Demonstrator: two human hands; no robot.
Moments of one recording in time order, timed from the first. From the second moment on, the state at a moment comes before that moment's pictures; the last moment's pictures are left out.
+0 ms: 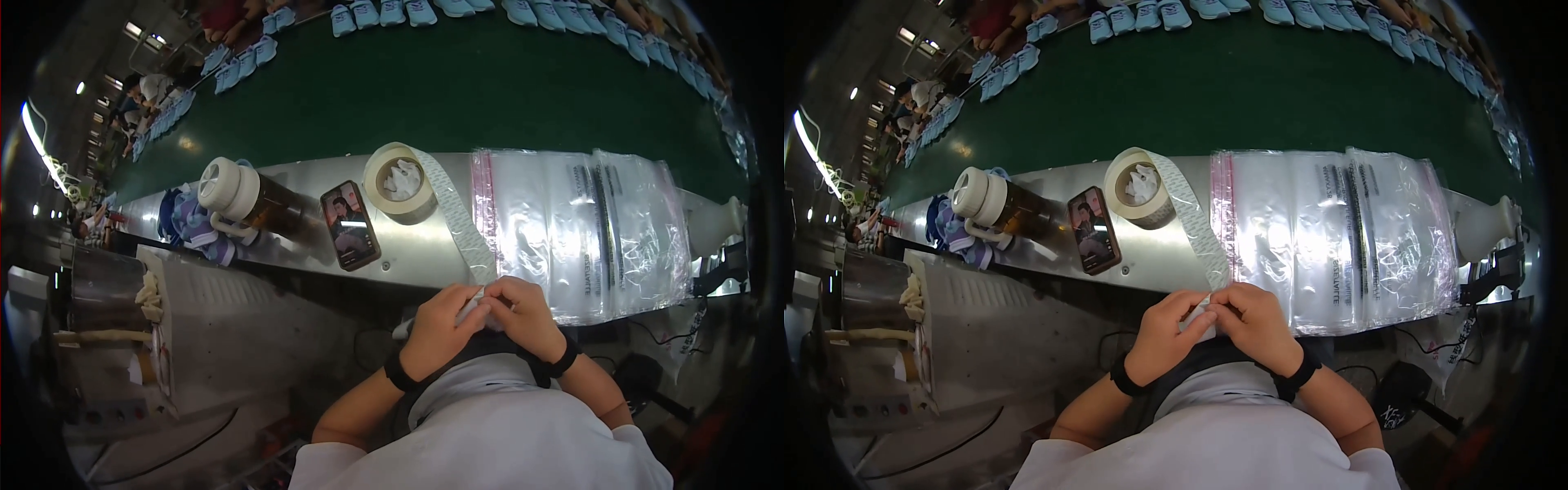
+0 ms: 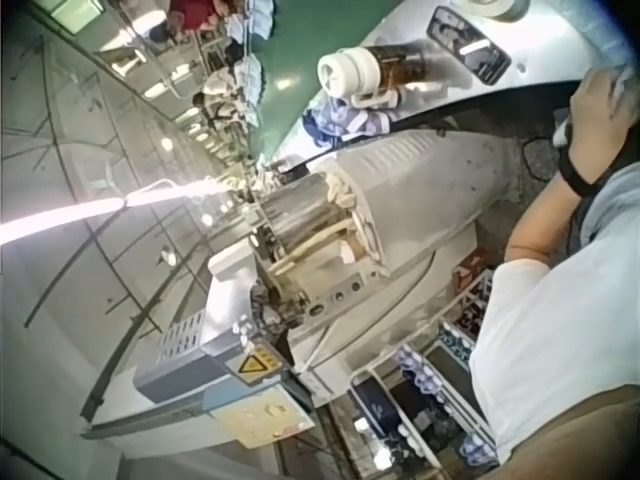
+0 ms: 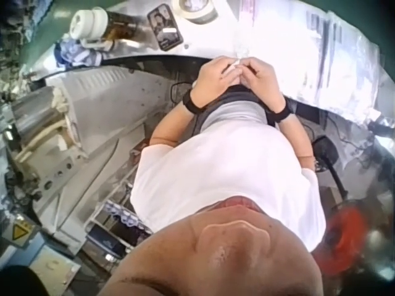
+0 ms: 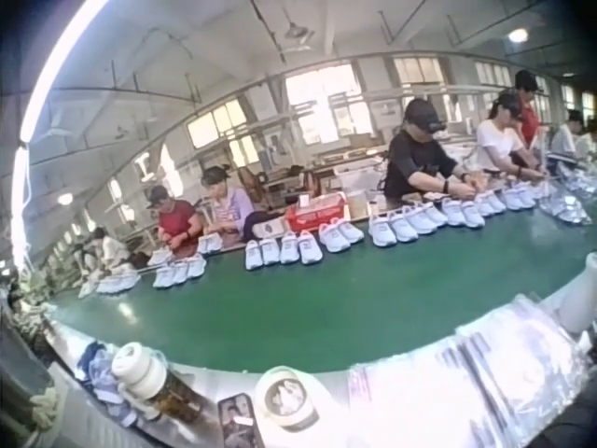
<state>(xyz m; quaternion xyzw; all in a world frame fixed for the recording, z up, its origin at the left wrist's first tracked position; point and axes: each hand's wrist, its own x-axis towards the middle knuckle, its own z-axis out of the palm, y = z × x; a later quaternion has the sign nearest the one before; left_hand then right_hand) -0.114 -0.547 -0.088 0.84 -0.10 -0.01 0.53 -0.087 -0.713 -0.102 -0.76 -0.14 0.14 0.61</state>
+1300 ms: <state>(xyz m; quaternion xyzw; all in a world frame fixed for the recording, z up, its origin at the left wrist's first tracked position) -0.114 -0.564 -0.126 0.93 -0.26 -0.02 0.27 -0.068 -0.728 -0.146 -0.93 -0.08 -0.24 0.27</state>
